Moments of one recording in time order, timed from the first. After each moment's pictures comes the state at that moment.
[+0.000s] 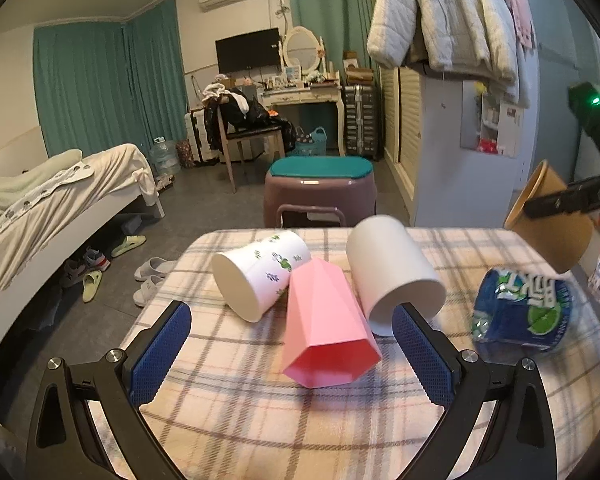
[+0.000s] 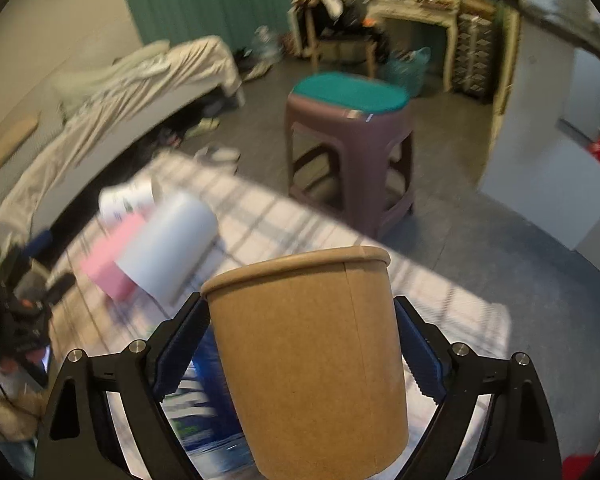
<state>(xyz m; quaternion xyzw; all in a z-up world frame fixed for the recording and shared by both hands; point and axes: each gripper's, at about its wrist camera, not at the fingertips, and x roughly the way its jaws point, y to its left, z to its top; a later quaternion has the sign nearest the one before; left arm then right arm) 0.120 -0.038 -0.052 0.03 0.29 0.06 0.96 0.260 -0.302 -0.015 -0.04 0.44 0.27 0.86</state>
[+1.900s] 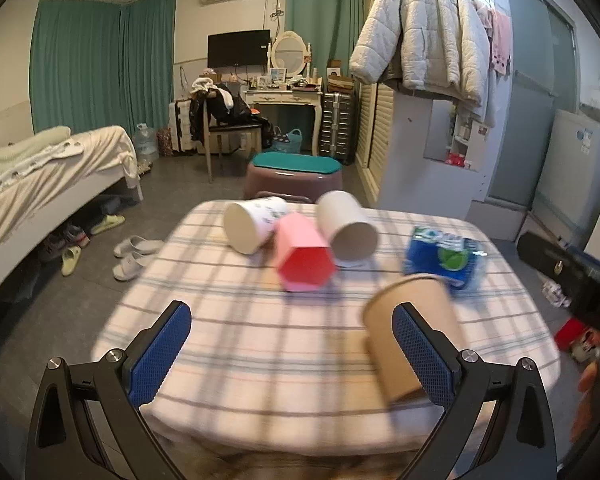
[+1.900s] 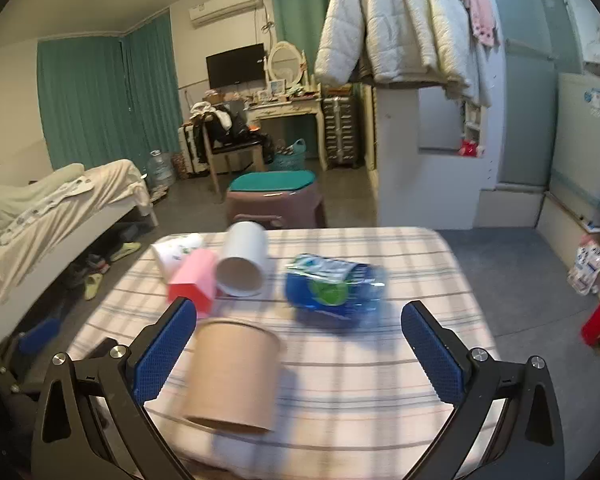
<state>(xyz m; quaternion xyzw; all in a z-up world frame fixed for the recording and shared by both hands) -0.002 -0.033 -0.034 -0.02 0.29 0.00 0.96 -0.006 -0.242 0.007 0.03 0.27 0.03 0.96</state>
